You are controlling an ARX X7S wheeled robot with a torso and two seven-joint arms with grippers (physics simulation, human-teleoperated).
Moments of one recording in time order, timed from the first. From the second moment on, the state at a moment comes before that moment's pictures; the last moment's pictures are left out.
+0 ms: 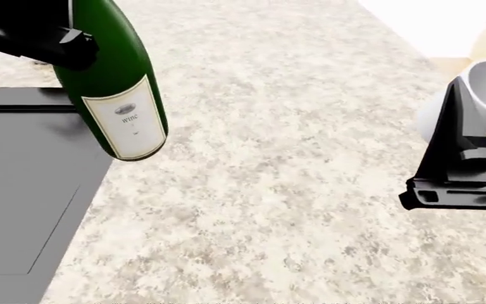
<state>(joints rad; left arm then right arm) -2.10 -1.19 1.35 0.69 -1.81 -0.29 -0.81 0.95 1.38 -0.96 -1.04 1.11 -0.12 1.20</state>
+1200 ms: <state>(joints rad) -2.05 -1.21 1.31 0.69 -1.80 -0.30 -0.81 1.62 1.39 -1.71 -1.04 1.04 -0.24 1.29</state>
